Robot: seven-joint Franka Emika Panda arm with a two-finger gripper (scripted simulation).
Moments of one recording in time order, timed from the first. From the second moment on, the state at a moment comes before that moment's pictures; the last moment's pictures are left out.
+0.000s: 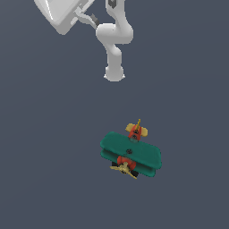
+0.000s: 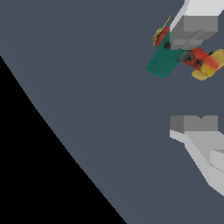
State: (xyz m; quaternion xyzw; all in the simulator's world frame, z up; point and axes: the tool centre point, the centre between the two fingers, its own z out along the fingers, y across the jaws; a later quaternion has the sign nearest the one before) arm -0.029 -0.024 0.545 -0.86 -0.14 -0.34 0.36
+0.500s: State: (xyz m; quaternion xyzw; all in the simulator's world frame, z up) arm -0.033 -0.049 0.575 -0.82 -0.14 -0.39 0.39
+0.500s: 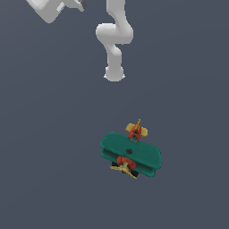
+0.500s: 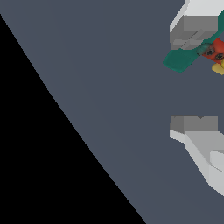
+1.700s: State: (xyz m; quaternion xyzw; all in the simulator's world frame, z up) arm -0.017 -0.117 0.568 -0.74 -0.10 -0.47 0.48
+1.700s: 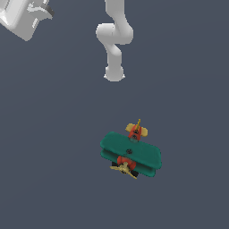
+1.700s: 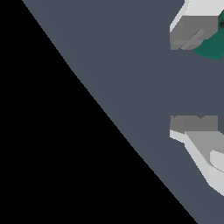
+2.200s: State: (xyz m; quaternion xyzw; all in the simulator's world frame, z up) arm 0.001 -0.137 0.530 -0.71 -0.06 -0.47 0.51
